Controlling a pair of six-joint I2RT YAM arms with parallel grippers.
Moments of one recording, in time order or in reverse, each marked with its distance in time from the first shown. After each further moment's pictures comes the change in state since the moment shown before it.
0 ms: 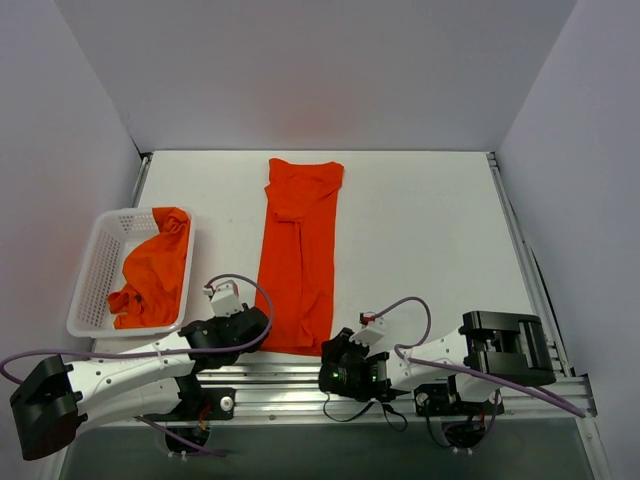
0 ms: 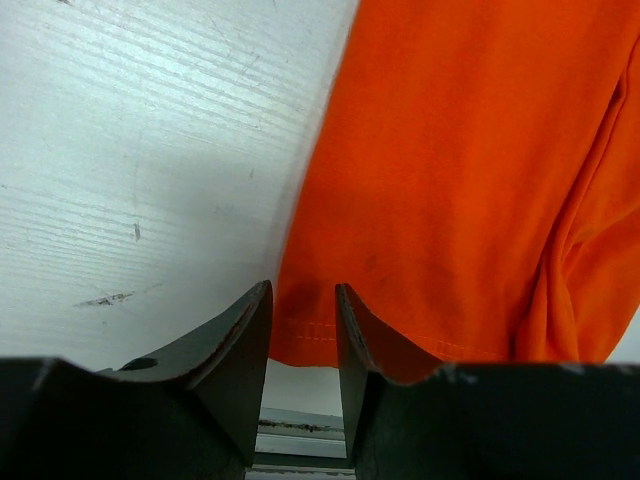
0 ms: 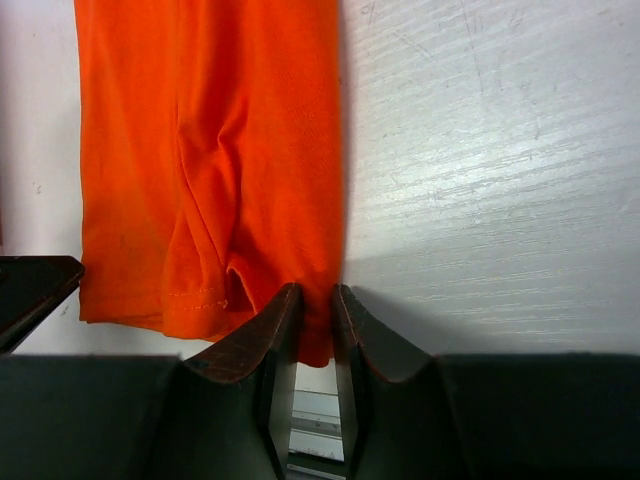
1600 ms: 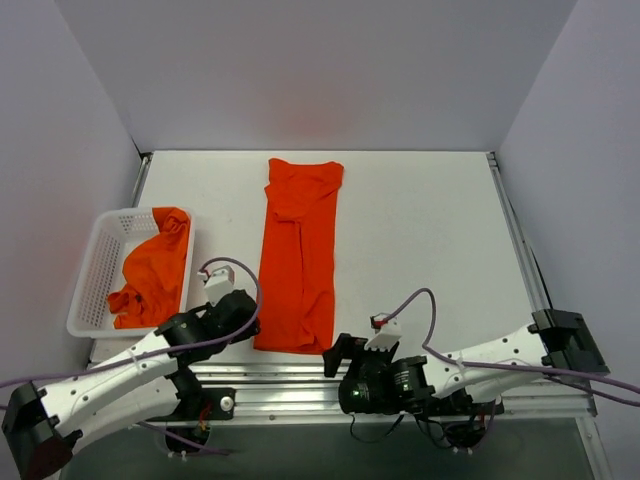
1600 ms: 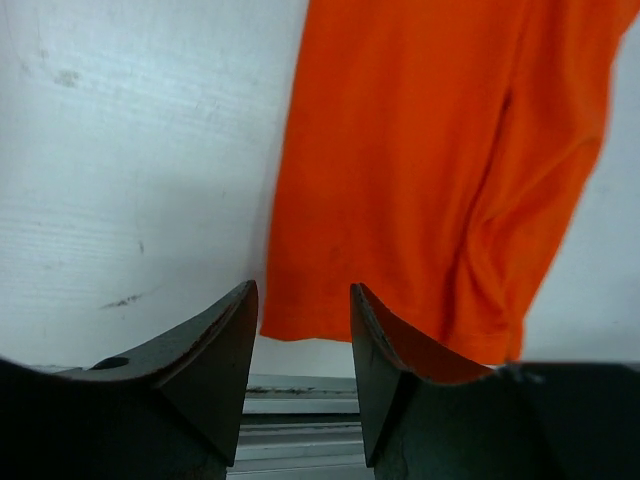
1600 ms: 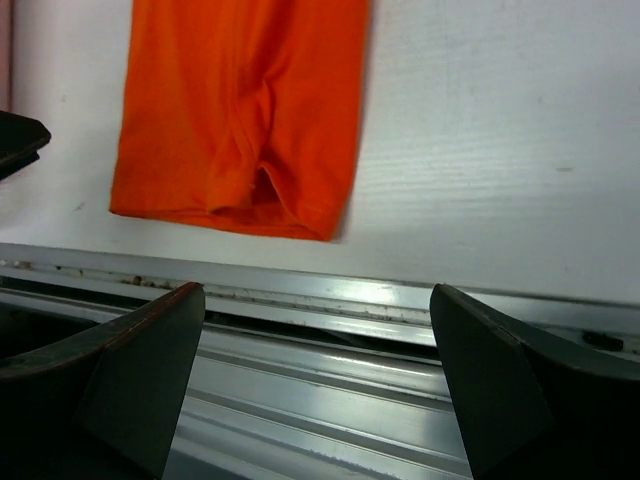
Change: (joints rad) left arm 0.135 -0.142 0.151 -0.110 0.114 0.230; right arm 0.142 -0.362 0.089 -0.515 0.016 -0.054
